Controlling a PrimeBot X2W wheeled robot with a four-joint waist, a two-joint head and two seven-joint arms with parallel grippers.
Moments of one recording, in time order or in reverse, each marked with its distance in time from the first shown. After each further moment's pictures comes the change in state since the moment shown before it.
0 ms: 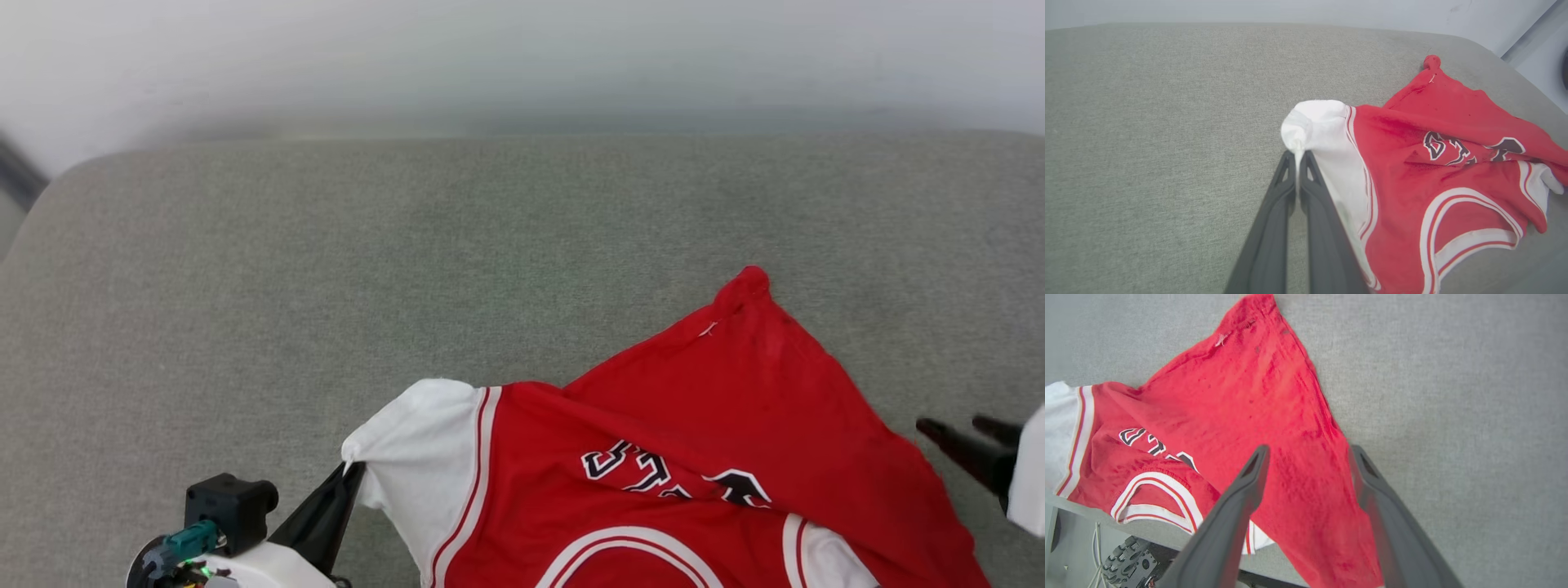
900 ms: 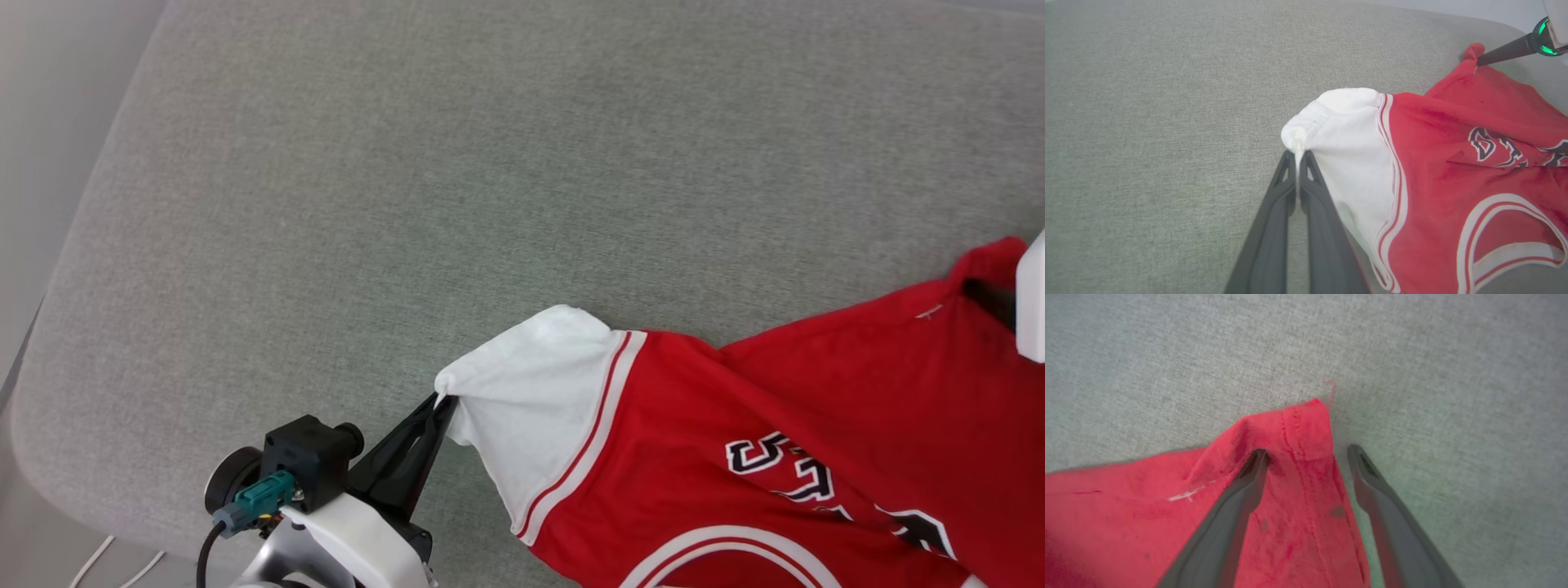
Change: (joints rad) left arm -0.175 -0.059 -0.114 -0.071 0.072 -0.043 0.004; right arm -0.482 -0.074 0.166 0.361 -0.234 0.000 0.025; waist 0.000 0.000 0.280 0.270
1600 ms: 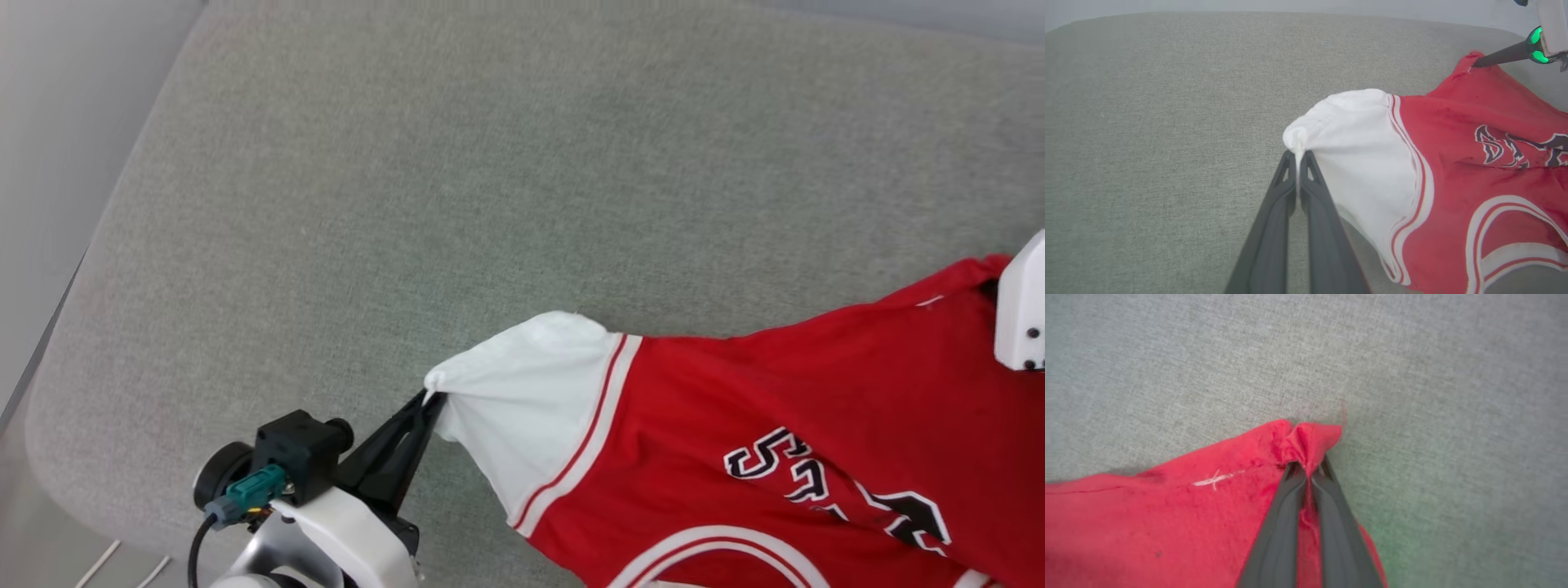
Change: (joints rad) left arm -0.020 0.006 0.000 0.038 -0.003 -0.004 -0.015; right arm -0.020 -0.027 0.062 0.137 0.001 0.000 -0.193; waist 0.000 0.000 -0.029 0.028
